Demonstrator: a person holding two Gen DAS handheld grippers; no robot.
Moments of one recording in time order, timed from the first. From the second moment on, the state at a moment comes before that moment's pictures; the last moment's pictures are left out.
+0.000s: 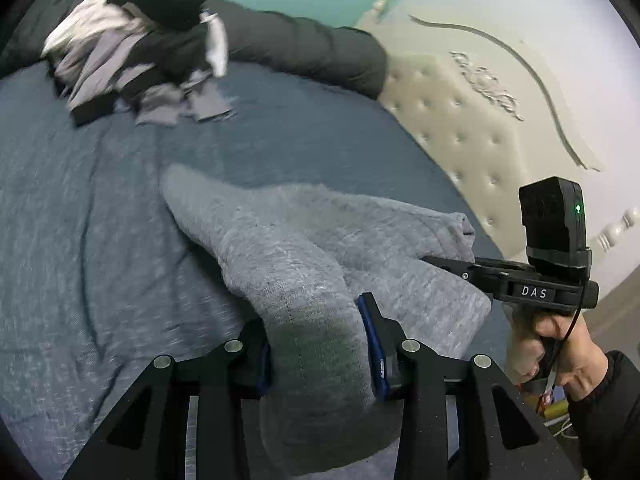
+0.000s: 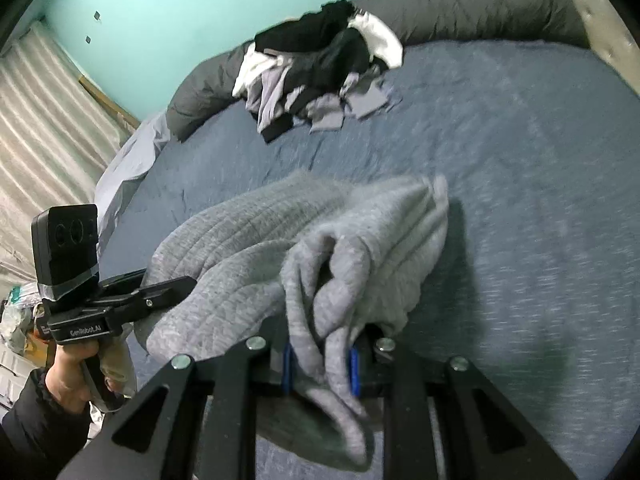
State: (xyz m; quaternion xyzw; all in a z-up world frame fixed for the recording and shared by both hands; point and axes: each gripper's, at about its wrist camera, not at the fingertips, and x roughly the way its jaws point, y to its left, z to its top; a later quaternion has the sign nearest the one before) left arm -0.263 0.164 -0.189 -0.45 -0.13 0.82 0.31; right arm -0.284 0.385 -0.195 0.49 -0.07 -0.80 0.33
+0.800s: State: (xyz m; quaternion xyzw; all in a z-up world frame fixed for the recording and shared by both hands) left arm -0.323 0.444 -0.082 -0.40 -0.08 0.82 0.40; right arm -0.348 0.643 -0.072 0.43 -0.06 -0.87 0.24
